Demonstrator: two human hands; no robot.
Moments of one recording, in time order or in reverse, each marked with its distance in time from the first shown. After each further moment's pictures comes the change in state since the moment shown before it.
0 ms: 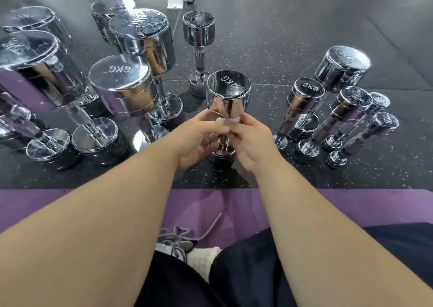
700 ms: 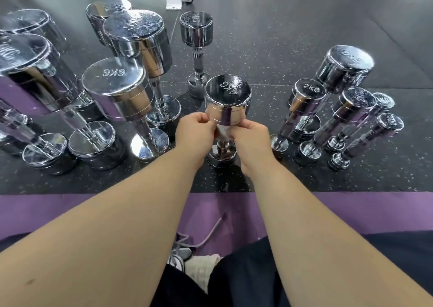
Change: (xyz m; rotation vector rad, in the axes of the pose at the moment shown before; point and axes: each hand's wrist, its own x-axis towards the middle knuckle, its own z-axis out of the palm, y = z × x) left_hand 0.024 -0.008 0.015 0.304 0.555 0.170; right_hand 0.008 0.005 -0.001 -0.366 0.187 -0.025
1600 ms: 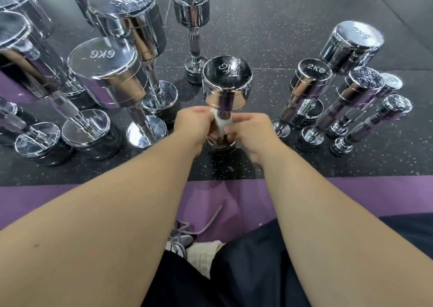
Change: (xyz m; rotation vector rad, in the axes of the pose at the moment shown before) left_hand 0.006 -0.006 0.002 -0.024 -0.029 -0.156; right_hand 0.004 0.000 -0.013 -0.247 -0.061 0.088
